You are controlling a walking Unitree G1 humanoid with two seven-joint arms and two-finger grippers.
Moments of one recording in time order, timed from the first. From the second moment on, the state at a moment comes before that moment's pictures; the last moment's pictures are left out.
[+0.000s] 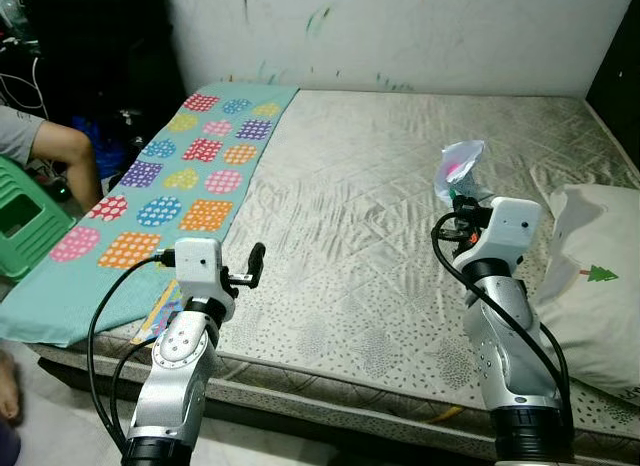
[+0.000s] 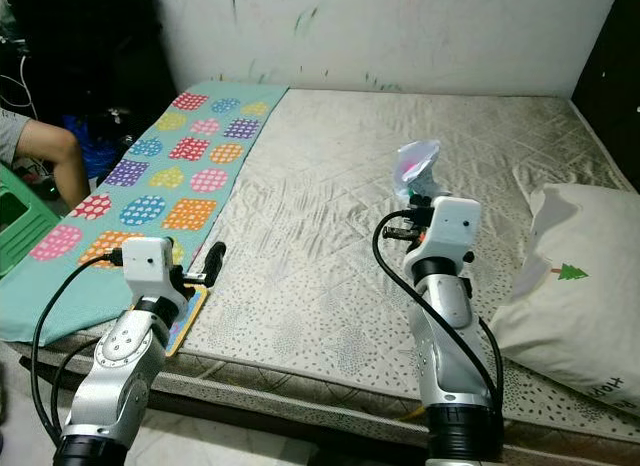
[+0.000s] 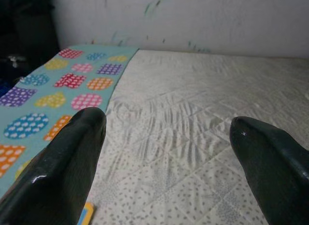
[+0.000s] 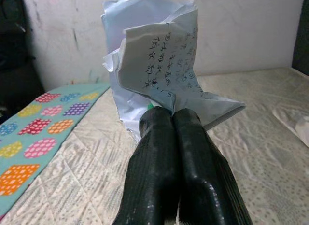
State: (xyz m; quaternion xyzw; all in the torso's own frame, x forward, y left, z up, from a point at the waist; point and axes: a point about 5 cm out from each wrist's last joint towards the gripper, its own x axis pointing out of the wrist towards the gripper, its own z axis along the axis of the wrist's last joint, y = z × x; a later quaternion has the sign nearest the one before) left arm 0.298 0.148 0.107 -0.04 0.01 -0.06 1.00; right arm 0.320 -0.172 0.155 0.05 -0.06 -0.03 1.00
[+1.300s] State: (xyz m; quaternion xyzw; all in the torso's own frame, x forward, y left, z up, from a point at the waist) left arm 0.268 0.191 0.091 -0.04 0.02 0.03 1.00; right arm 0.317 -0.176 0.132 0.04 -0.01 -0.06 1.00
